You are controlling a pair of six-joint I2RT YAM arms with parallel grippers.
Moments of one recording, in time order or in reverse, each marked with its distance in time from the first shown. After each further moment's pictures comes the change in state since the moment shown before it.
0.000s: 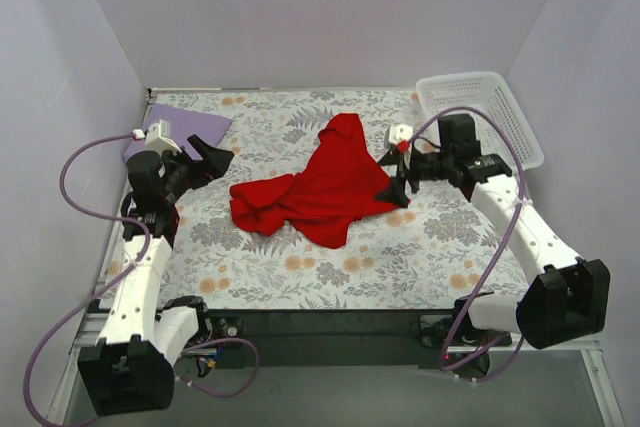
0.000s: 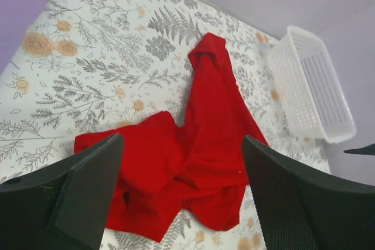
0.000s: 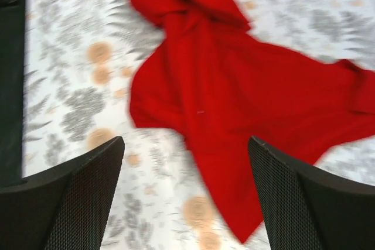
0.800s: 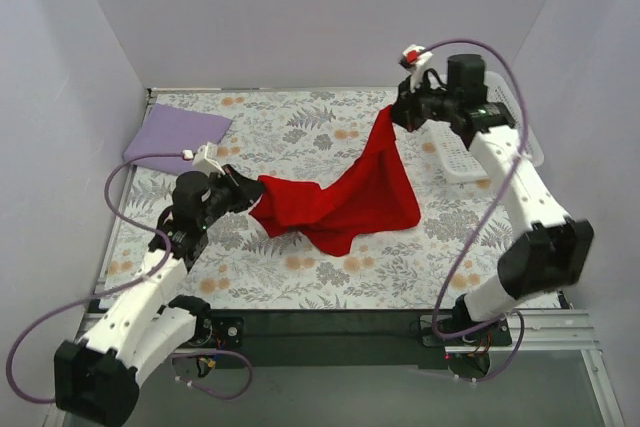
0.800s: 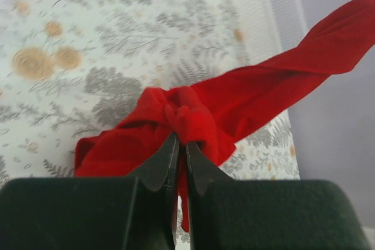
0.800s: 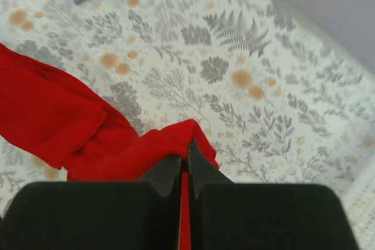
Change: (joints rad) left arm -0.400 -0.179 -0.172 0.036 -0.167 -0.163; right arm -0.074 0.174 0.405 0.011 0.228 0.467
